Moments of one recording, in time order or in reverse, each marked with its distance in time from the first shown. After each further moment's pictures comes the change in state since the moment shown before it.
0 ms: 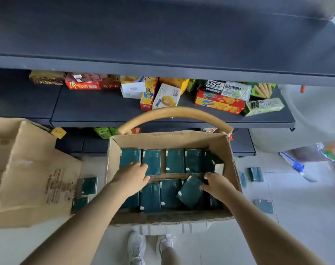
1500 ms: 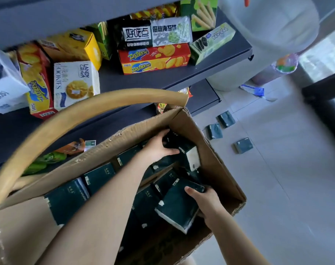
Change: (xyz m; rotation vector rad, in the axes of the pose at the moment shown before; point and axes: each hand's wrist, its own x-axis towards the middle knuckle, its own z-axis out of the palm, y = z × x) left_hand 0.249 0.143 0.071 -0.768 -0.344 0.195; right_hand 0.038 0.030 0.106 1.759 0.160 0.731
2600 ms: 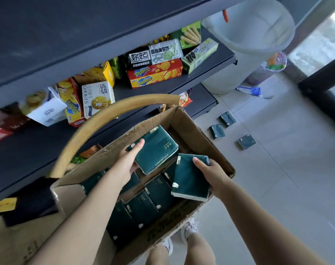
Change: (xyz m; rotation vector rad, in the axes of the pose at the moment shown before) left_hand -0.146 -0.004 -0.053 -0.720 0.361 -0.290; right_hand -0.073 -0.034 -0.019 0.006 -0.134 -0.134
